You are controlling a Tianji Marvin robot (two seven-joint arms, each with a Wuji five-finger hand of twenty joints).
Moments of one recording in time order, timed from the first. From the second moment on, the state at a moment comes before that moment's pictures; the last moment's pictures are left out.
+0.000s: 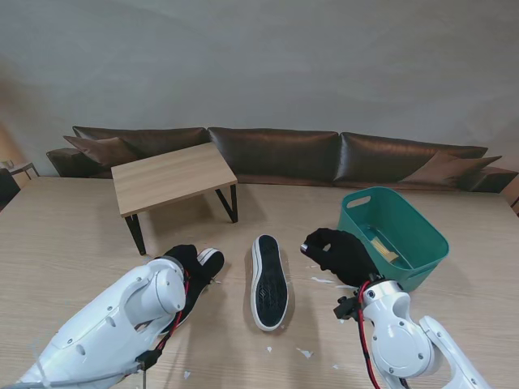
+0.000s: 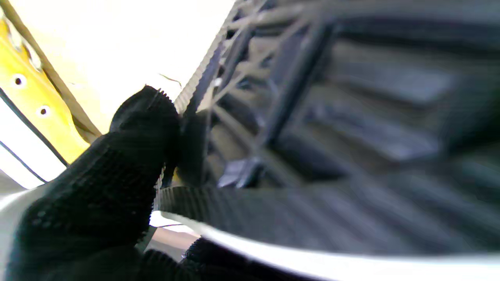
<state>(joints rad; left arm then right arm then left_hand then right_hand) 1.30 -1.10 -0.94 -1.48 0.61 0.63 -0.20 -1.72 -1.14 1.28 -1.85 -0.41 0.02 -0.11 0.76 -0.74 0.66 -0.24 0.83 0.39 0.91 0.72 1.22 0.36 0.27 1.02 1.14 0.38 0.76 0.68 0.75 0.48 1.38 0.55 0.24 -0.40 0.98 -0.07 0.77 0.13 0.62 0.66 0.88 0.19 0.63 0.64 0.99 0.29 0.67 0.61 0.72 0.40 1.16 0.67</state>
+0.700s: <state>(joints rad) 1.51 -1.09 -1.22 -1.64 0.63 -0.11 -0.04 -1.56 -1.15 1.08 -1.86 -0.41 0.23 -0.14 0.82 -0.78 0.65 -0.25 0.82 0.38 0.90 0.68 1.22 0.35 0.24 0.98 1.13 0.39 0.61 0.67 0.71 0.45 1.31 0.53 0.26 -0.45 0.99 -0.07 0.47 0.04 0.49 0.60 0.64 0.19 0.59 0.60 0.90 0.28 0.68 0.61 0.72 0.40 1.16 0.67</state>
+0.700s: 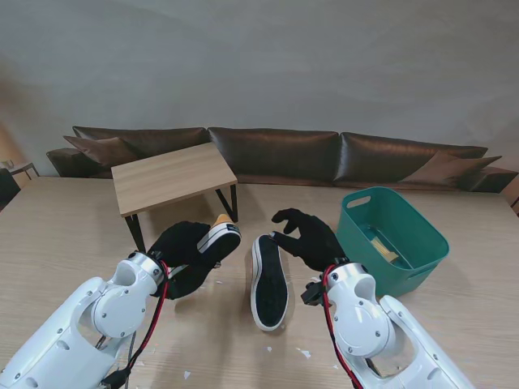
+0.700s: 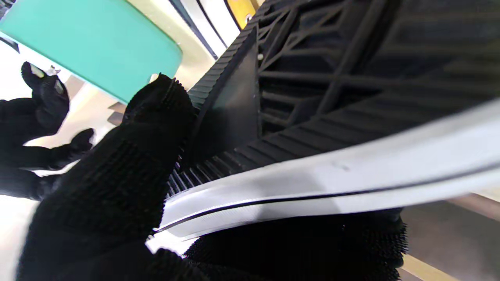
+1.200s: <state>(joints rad) 1.47 -1.09 -1.20 -1.62 0.56 -0.20 -0.07 -1.40 -1.14 0.91 -1.83 -0.48 0.27 0.00 0.84 -0.82 0.64 -0.25 0.84 0.35 0.89 0.63 1.22 0.32 0.22 0.93 1.13 0.39 0.56 0.70 0.64 0.44 1.28 0.55 0.32 -0.62 0.92 -0.07 0.21 -0.04 0.45 0.54 0.29 0.17 0.51 0.45 0.67 0.27 0.39 0.44 0.71 0.37 1.03 0.70</state>
